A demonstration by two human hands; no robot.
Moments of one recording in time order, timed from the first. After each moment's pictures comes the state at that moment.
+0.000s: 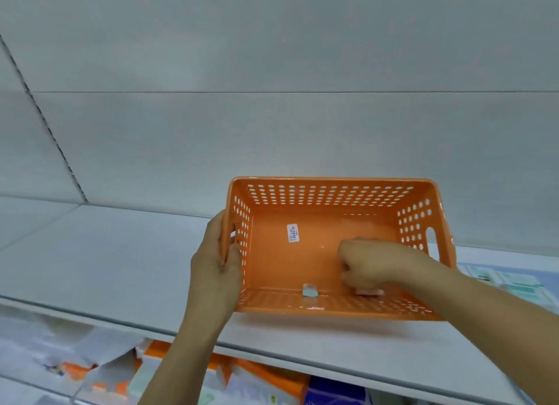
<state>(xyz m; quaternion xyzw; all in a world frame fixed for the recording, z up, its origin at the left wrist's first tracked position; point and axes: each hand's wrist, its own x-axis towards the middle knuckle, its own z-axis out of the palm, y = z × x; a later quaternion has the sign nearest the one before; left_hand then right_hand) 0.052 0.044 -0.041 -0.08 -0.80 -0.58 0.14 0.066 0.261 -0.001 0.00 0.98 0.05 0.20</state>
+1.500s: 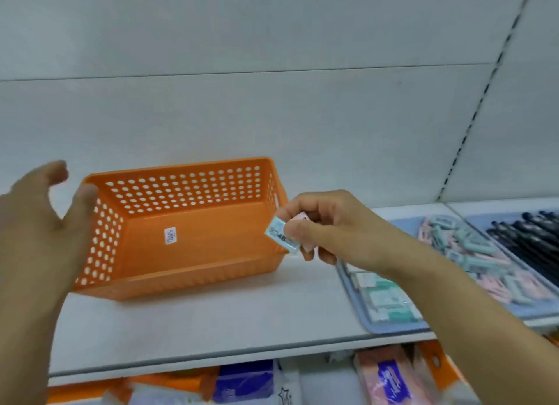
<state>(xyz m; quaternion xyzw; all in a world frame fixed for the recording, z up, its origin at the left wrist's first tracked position) -0.084 -0.003 -0.097 -0.12 -0.84 -0.43 0.30 0.188 0.352 0.027 -0.01 0.84 -0.54 -0.06</state>
